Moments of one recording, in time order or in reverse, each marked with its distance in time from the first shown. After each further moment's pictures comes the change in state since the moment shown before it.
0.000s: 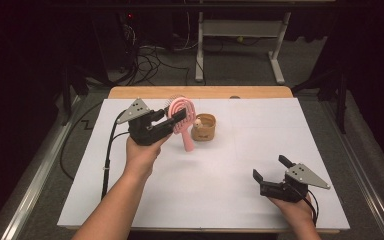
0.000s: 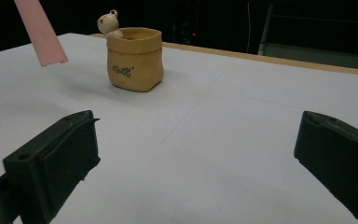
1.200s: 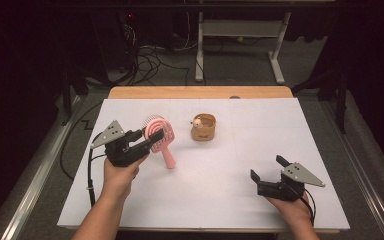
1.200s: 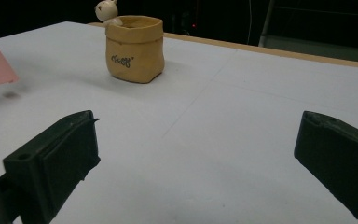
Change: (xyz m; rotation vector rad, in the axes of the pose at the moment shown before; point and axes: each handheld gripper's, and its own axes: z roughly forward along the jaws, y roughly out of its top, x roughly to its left) left arm 0.012 -0.041 -0.060 0.022 0.026 -0.027; right arm 0.004 -0.001 0.007 0.037 -0.006 -0.013
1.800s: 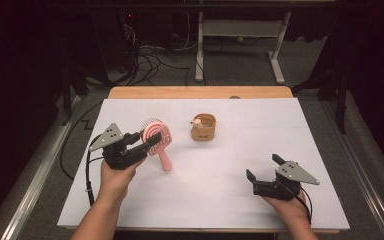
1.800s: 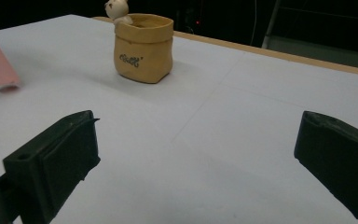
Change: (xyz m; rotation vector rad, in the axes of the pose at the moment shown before) left arm 0.001 -0.007 -0.009 0.030 0.015 0.033; right arm 0.008 0.007 0.002 0.018 0.004 -0.040
